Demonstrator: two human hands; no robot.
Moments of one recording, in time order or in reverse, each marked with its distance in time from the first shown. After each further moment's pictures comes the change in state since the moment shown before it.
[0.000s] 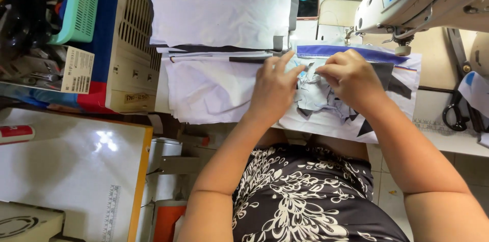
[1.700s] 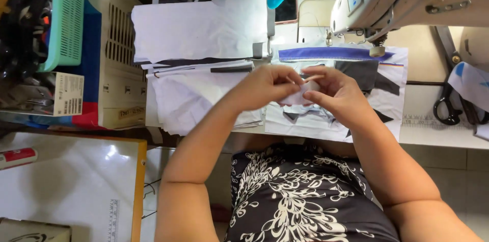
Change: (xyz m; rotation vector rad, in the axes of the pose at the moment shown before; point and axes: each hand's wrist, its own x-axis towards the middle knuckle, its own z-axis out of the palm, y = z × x) left_hand 0.061 0.003 -0.032 -1.147 -0.755 -0.316; right_hand -0.009 -0.039 -0.033 1.299 0.006 0.643
